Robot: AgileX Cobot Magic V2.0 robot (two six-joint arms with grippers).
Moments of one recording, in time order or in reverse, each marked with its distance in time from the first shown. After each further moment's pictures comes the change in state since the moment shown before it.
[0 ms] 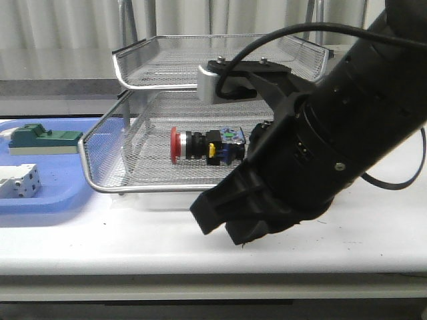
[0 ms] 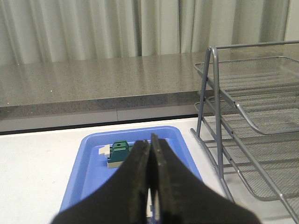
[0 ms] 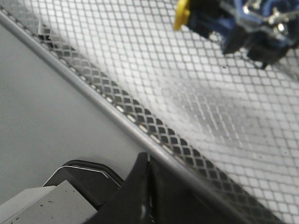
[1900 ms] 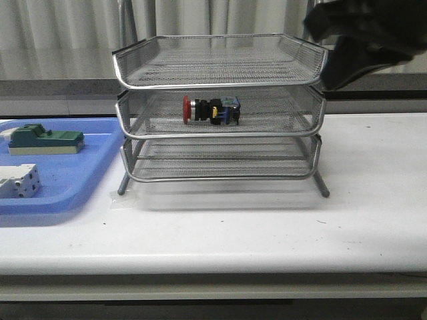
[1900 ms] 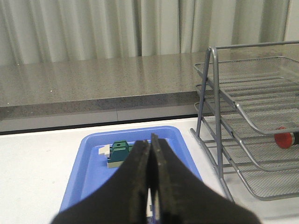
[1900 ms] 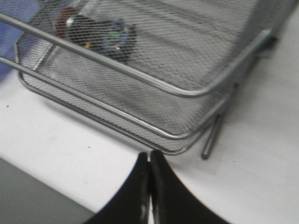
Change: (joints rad) left arm 0.000 0.000 0.000 0.000 0.000 0.000; right arm -0.386 -0.290 -0.117 -0.093 0.201 -0.006
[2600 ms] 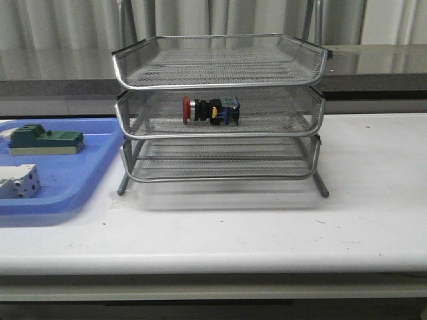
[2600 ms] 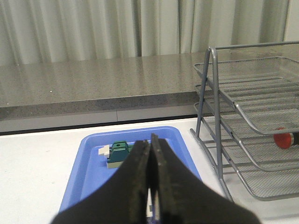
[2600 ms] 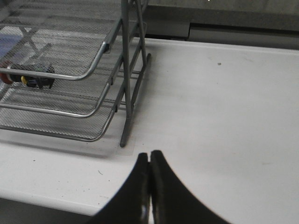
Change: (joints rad) left arm 0.000 0.000 0.000 0.000 0.000 0.000; right arm -0.272 -0.723 0.354 -0.012 0.058 0.000
